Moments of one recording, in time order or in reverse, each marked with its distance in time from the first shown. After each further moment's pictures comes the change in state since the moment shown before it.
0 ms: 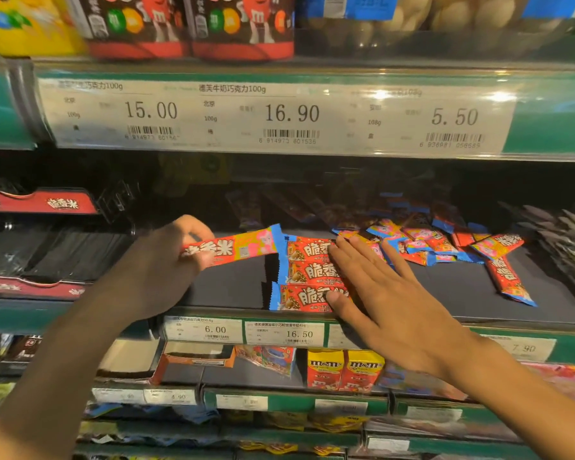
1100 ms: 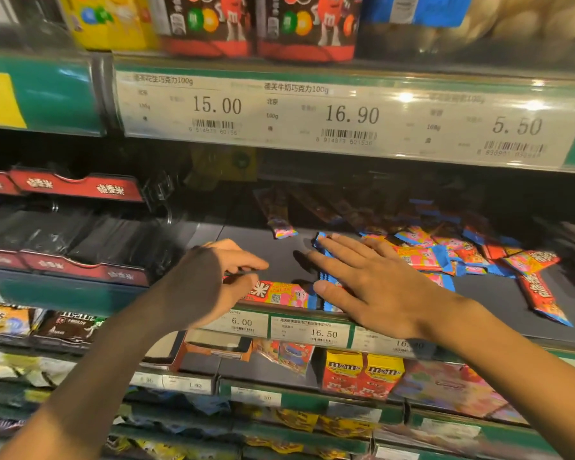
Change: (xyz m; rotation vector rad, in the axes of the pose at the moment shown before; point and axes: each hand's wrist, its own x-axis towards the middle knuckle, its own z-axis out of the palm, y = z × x) left_hand -0.004 -0.022 0.033 -0.036 0.028 0.207; right_hand 0.048 -0.018 -0.012 -0.091 -0.162 -0.184
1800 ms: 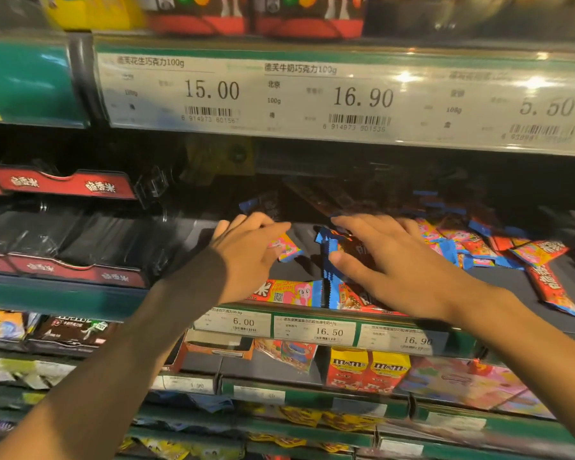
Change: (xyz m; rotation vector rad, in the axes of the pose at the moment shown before) left_hand 0.047 0.018 0.013 0.295 -0.149 0.026; right_hand 0.001 0.010 -0.012 0.198 0.240 0.116
